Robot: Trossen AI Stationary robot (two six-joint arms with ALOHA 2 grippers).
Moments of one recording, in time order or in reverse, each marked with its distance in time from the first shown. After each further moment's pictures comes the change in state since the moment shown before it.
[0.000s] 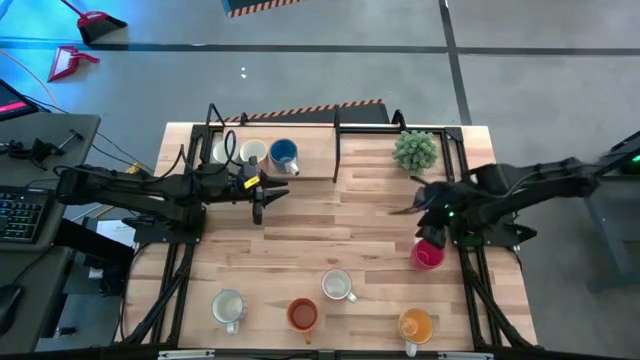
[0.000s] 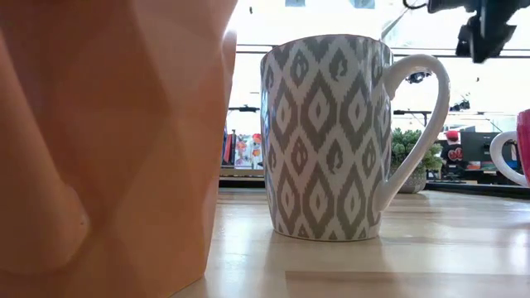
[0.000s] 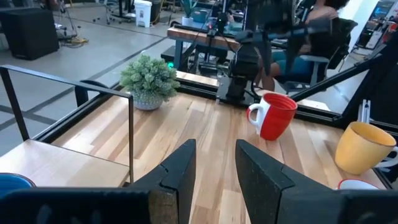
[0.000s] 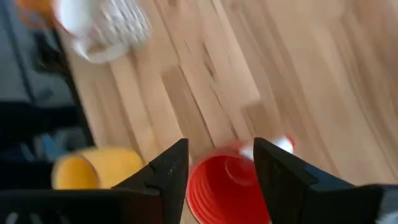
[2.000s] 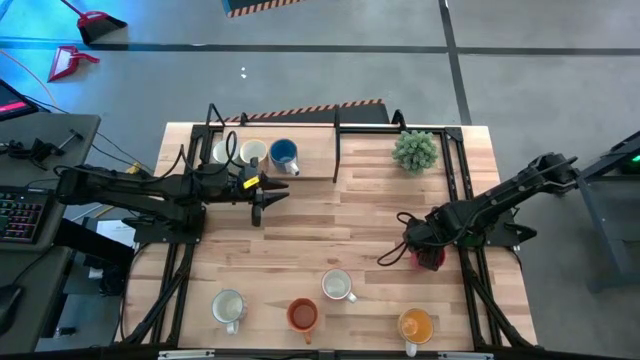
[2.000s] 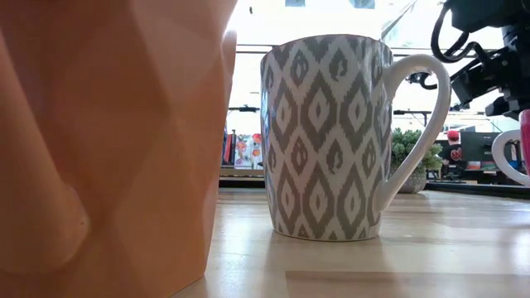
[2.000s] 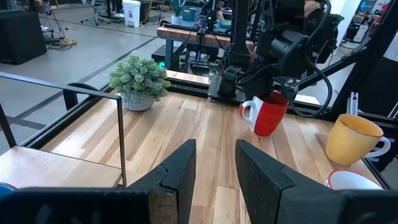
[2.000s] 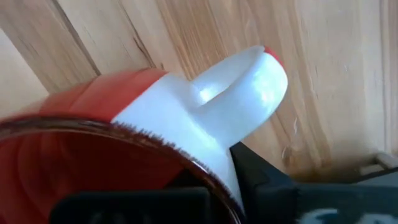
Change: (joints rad) left arm 0.000 0.000 0.000 -0.001 0.043 0.028; right arm 0.204 0.283 -0.273 0.051 0.091 0.091
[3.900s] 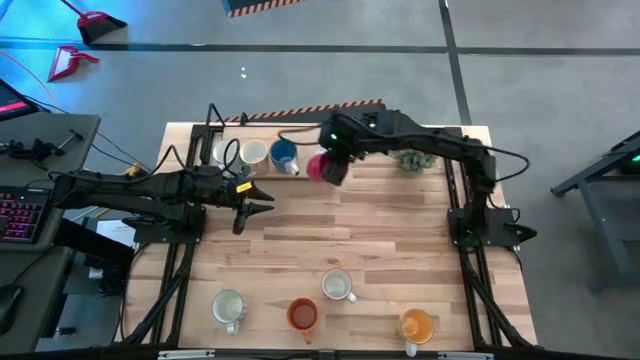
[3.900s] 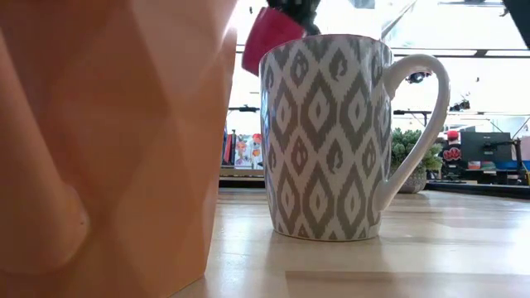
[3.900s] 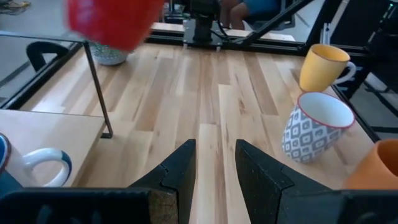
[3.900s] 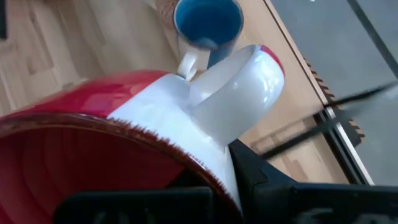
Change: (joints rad) left arm -0.003 -0.162 0.000 -0.362 0.128 0.082; right arm -0.583 0.685 1.402 -0.130 0.230 -0.597
